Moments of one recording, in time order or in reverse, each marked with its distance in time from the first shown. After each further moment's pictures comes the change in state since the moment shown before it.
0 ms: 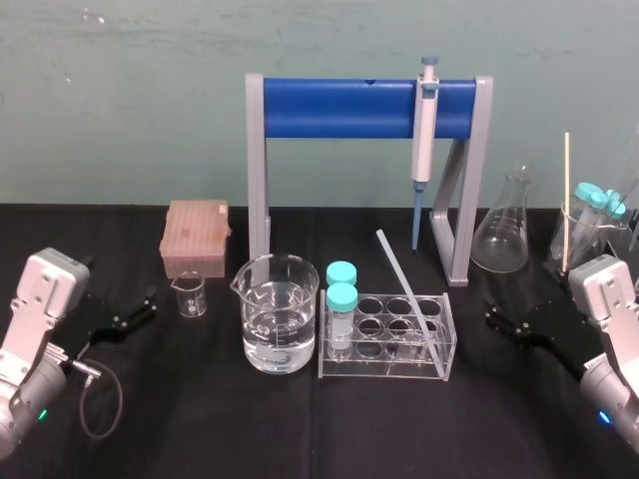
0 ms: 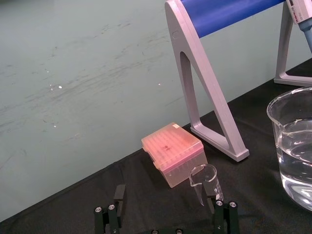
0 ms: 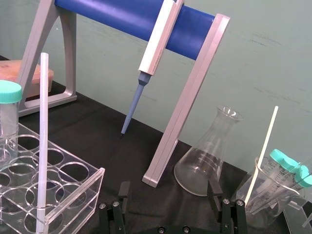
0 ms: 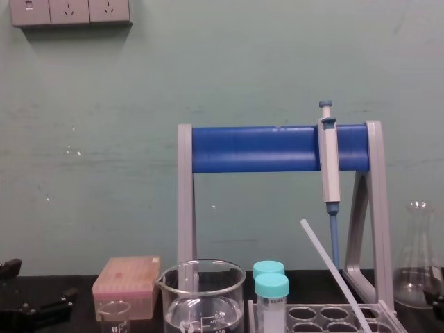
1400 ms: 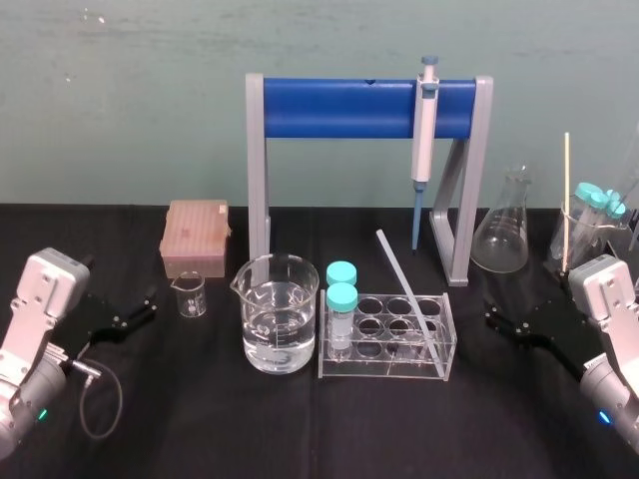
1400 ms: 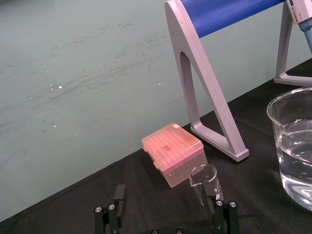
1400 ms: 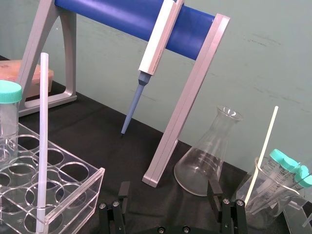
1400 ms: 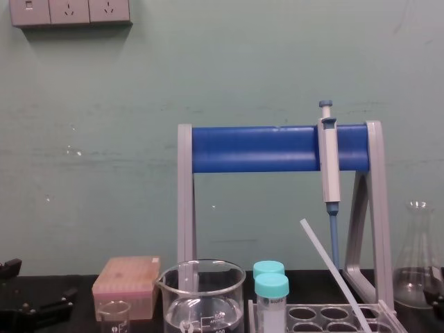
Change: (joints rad) left arm 0.000 0.000 0.000 0.000 0.000 0.000 0.000; right arm 0.000 0.000 0.000 0.000 0.000 0.000 0.000
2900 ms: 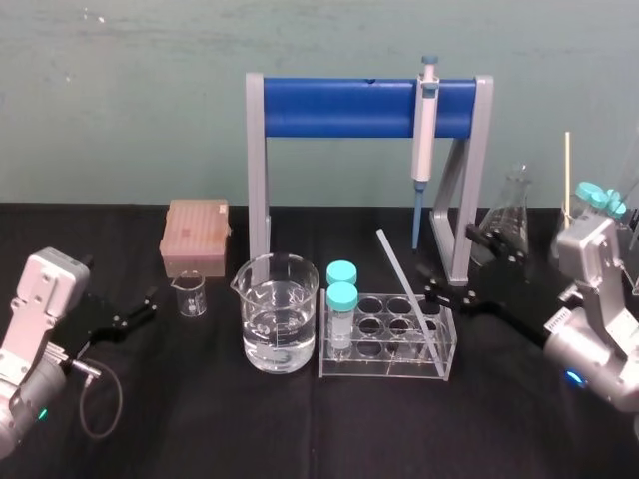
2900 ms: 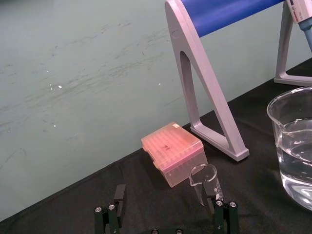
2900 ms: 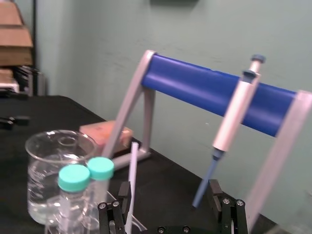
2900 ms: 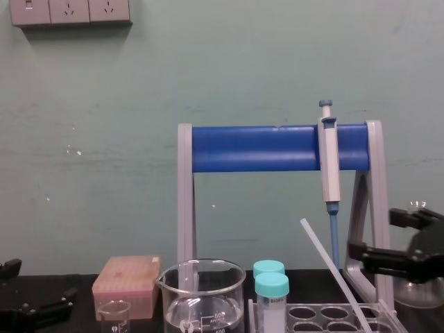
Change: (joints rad) left arm 0.000 0.000 0.000 0.000 0.000 0.000 0.000; right arm 0.108 -0.045 0.000 0.040 0.106 -0.116 0.357
